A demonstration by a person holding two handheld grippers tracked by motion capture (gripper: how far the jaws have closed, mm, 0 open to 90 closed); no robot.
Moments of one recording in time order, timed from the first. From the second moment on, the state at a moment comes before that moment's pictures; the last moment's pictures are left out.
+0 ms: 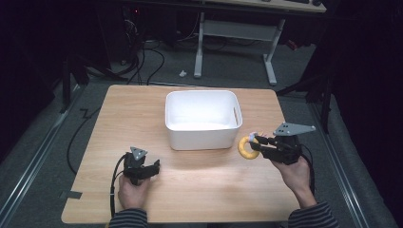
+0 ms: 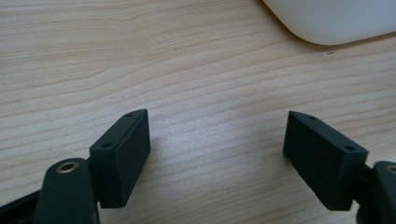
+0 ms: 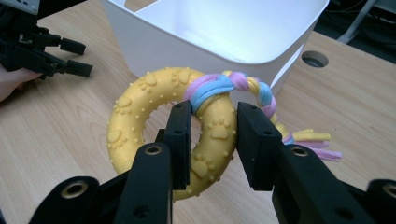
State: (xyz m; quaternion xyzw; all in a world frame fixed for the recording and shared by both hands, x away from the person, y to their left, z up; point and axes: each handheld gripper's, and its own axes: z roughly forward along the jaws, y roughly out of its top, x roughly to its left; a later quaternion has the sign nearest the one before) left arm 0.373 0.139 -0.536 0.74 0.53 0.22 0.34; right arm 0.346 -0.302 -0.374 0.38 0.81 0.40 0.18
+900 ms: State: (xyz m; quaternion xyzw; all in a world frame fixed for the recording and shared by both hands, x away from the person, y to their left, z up) left arm 0.373 0.139 -0.536 0.75 0.53 0.22 0.34; right arm 0.409 -0.253 -0.327 0.35 0.83 0.38 0.21
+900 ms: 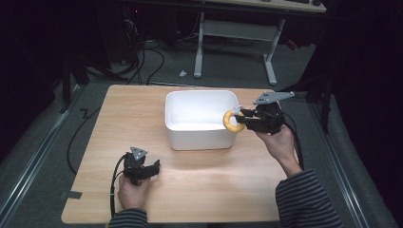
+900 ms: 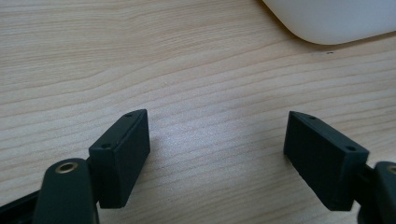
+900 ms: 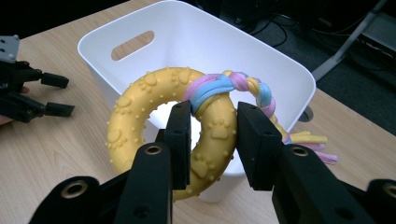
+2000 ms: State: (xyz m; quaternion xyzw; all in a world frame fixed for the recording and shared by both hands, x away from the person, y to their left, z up) left arm 0.373 0.139 -0.536 0.75 0.53 0.22 0.34; right arm 0.470 -0.210 -0.356 0.36 0.84 0.35 0.19
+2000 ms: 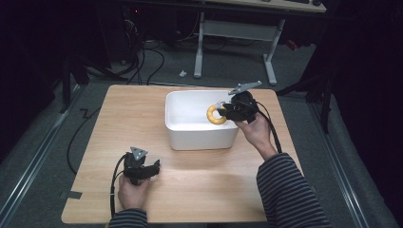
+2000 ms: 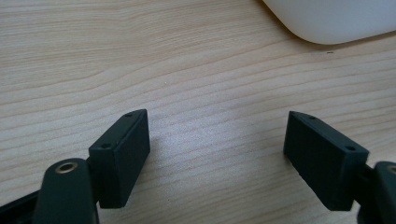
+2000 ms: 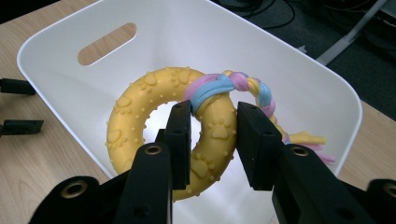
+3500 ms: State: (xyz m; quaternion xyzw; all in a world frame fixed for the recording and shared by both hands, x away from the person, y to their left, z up) left arm 0.373 0.139 -0.536 0.75 0.53 0.22 0.34; right arm 0.482 -0.183 -0.390 0.36 0.87 0.30 0.15
